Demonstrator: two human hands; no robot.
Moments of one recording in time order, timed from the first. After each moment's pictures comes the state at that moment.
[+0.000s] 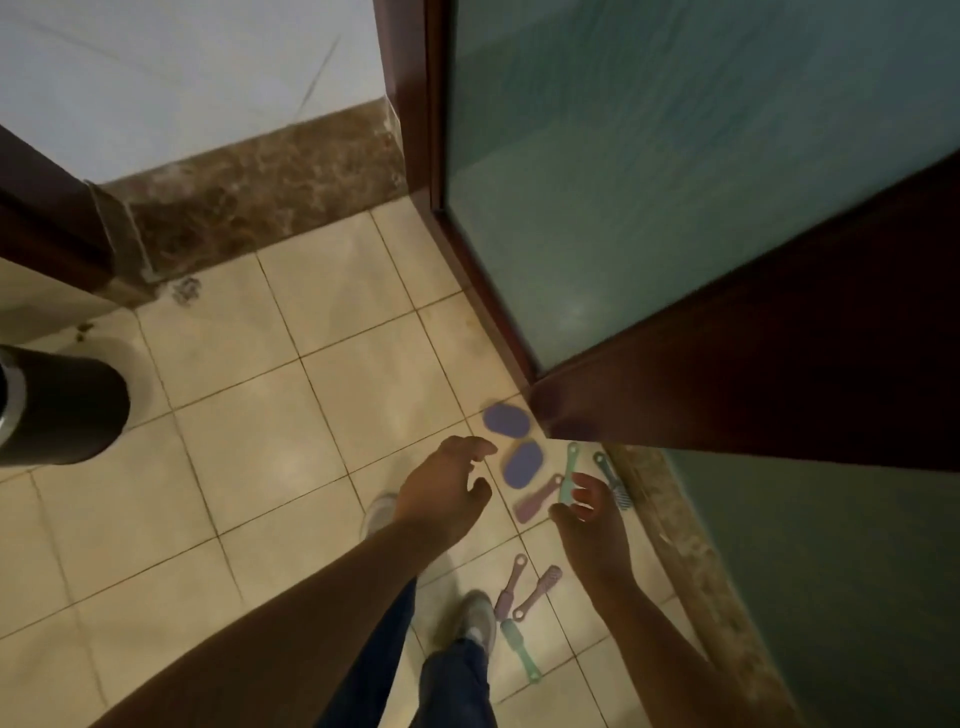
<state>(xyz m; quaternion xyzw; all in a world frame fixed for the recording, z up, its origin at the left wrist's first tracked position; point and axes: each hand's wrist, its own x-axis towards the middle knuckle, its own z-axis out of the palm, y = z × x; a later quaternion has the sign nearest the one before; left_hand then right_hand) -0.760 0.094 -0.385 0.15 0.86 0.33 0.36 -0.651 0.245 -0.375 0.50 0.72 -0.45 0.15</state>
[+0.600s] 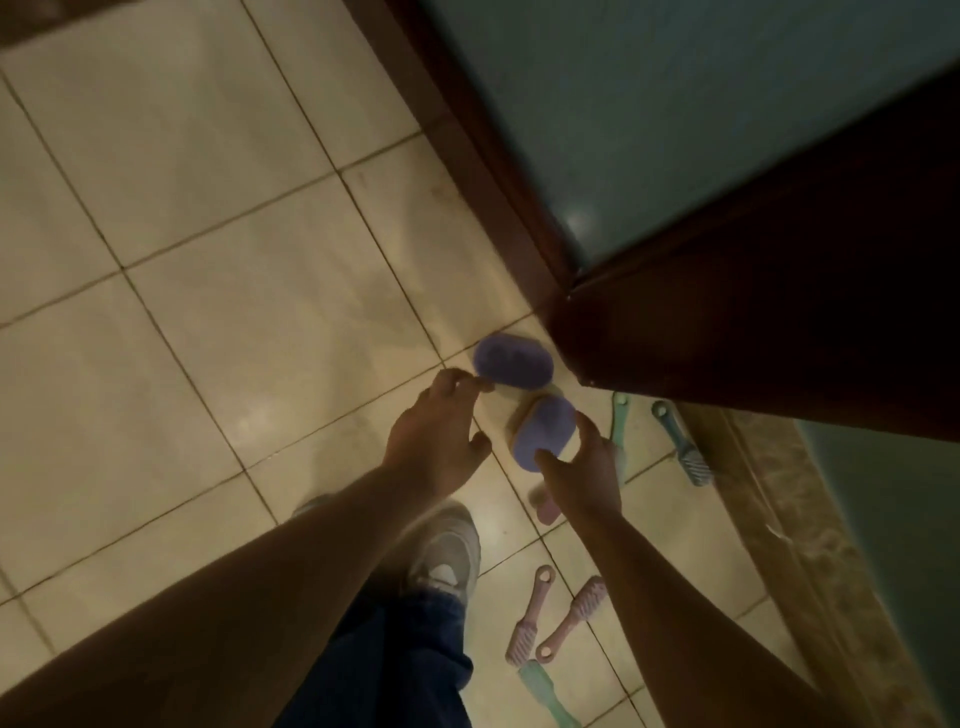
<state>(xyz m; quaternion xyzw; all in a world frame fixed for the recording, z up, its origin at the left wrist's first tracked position) -0.775 0.142 -0.725 0.25 0.86 0.23 0.39 -0.657 0.273 -0.733 0.52 0.72 -0.40 0.21</state>
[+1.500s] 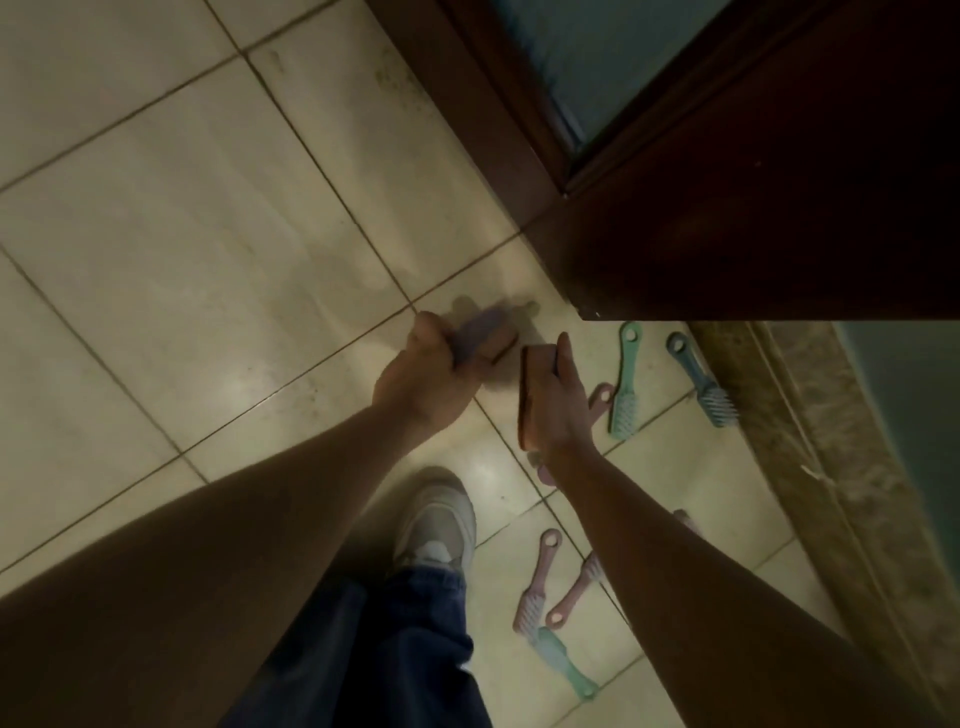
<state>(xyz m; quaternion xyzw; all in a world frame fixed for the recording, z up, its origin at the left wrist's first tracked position) -0.761 0.164 -0.812 0.10 0.83 0.31 0.45 -0.659 0.262 -0.803 0.59 0.63 -0.48 0.15</state>
